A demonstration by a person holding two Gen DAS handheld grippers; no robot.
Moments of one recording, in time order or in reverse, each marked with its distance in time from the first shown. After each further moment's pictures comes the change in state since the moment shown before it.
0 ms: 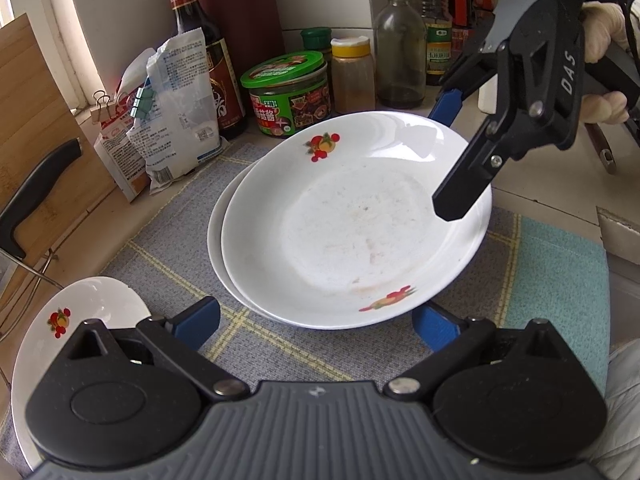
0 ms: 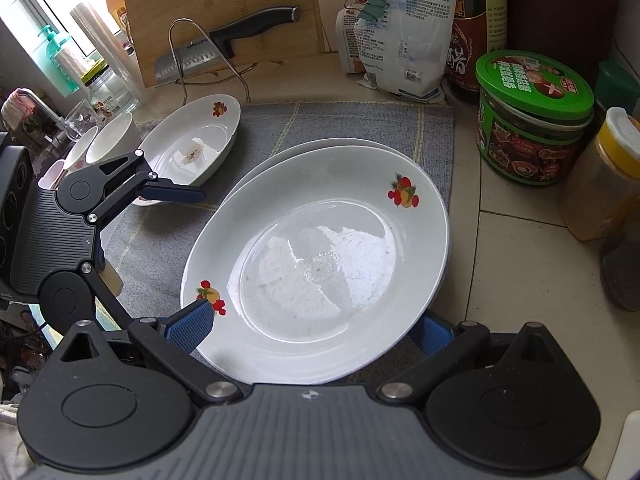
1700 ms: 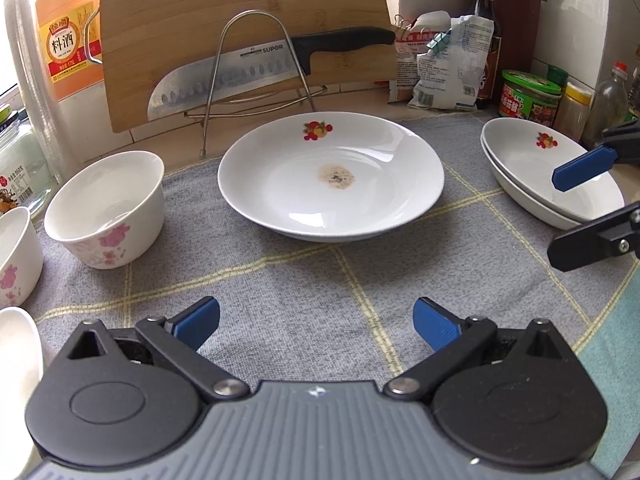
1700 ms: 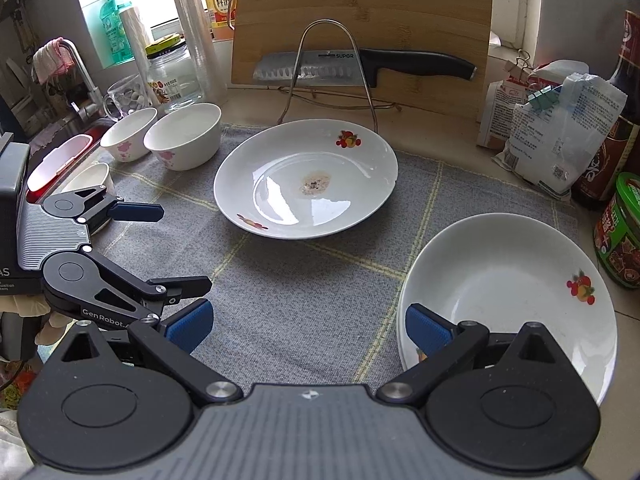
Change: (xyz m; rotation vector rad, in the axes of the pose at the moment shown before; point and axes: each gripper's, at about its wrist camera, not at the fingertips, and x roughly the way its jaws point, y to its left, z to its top) left arm -0.081 0.074 -0.135 -0.556 0.022 0.371; right arm 0.055 0.157 0.006 -0.200 -0.142 -0.073
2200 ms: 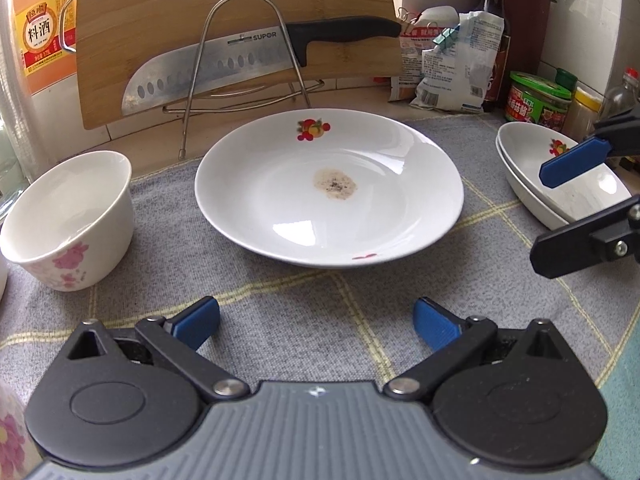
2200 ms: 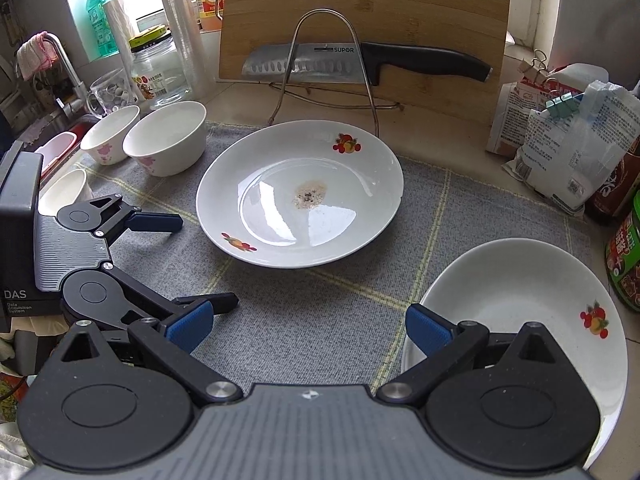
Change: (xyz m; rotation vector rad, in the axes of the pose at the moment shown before) left arm 0.035 0.001 0.014 -0.017 -0.003 -0.039; right arm 0.027 -0.001 0.026 -0.006 0.032 -0.015
